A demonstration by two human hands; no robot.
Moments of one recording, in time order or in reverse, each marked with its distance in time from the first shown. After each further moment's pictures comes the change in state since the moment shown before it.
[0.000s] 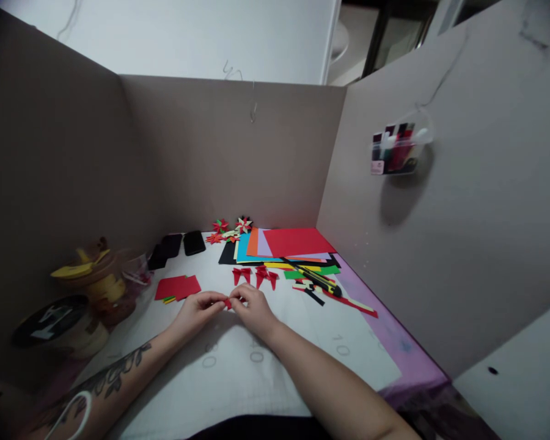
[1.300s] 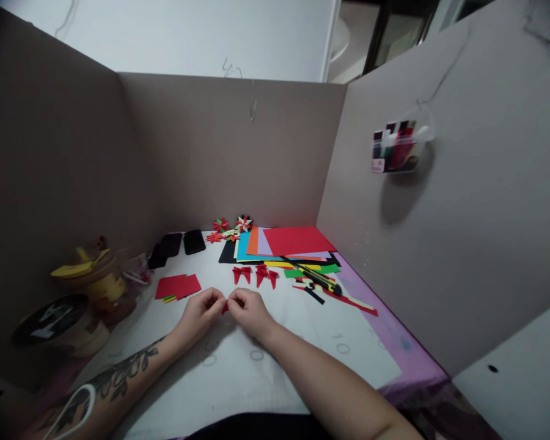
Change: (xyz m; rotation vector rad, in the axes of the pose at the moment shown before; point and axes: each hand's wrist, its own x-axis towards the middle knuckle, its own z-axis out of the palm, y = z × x) left_hand -0.006 0.007 0.010 0.082 0.093 0.068; right_hand -0.004 -0.003 0.011 0.072 -0.017 0.185
